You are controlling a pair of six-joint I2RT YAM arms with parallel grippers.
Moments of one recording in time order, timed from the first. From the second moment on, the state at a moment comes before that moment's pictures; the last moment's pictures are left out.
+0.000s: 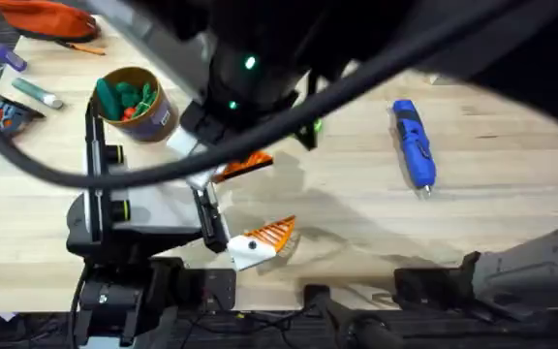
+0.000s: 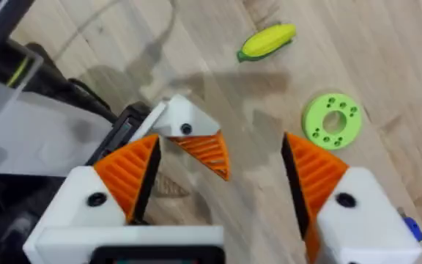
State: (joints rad) left arm -0.01 0.01 0.01 -0.13 1.20 0.04; right arm 1.09 1.81 1.99 -1.32 0.08 0.06
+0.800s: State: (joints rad) left arm -0.01 0.01 0.01 -0.13 1.20 0.04; right arm 0.84 1.73 2.03 -1.40 0.10 0.22
